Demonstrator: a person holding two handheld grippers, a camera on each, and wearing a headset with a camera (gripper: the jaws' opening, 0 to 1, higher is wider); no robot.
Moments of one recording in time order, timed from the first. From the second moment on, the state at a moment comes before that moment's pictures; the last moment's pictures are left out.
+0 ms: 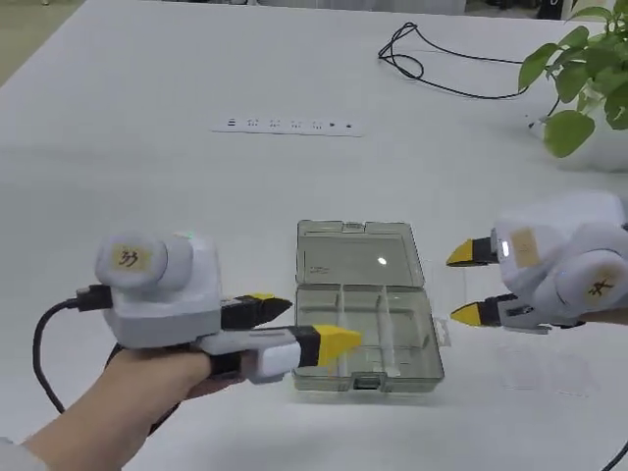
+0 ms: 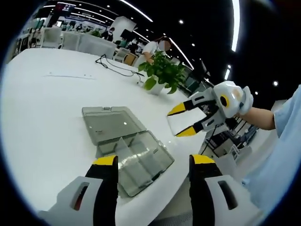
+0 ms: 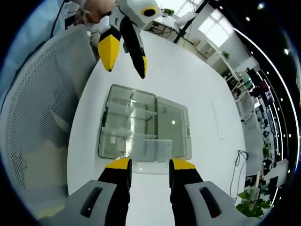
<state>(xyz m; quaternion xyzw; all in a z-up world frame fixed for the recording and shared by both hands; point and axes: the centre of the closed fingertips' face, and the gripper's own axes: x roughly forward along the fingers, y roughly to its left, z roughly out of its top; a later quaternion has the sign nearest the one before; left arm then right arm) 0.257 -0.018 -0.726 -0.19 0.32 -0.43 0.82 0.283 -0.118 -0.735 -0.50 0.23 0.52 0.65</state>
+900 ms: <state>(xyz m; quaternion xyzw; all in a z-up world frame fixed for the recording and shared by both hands) 0.264 -0.050 -0.703 -0.34 0.35 -0.43 0.76 0.263 -0.048 -0.706 -0.53 0.15 0.55 0.63</state>
